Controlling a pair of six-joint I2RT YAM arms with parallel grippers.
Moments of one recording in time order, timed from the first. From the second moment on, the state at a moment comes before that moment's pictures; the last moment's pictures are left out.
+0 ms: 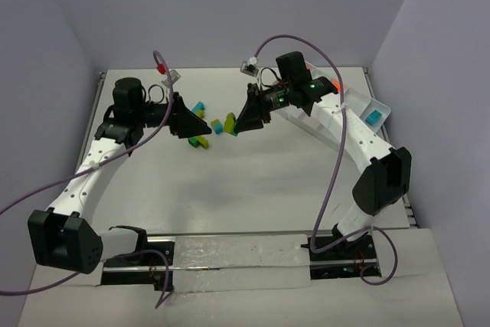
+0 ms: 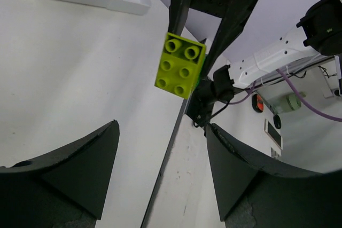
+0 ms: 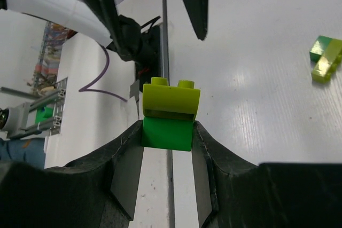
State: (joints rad) left arm -0.22 1.24 1.09 -0.21 1.09 -0.37; right arm 0.46 1.65 1.60 -0.68 -1.12 -0.06
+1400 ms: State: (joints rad) left arm -0.18 1.26 0.99 0.04 1.20 -0.44; right arm 0.32 1.65 1.62 -0.93 -1.19 -0.28
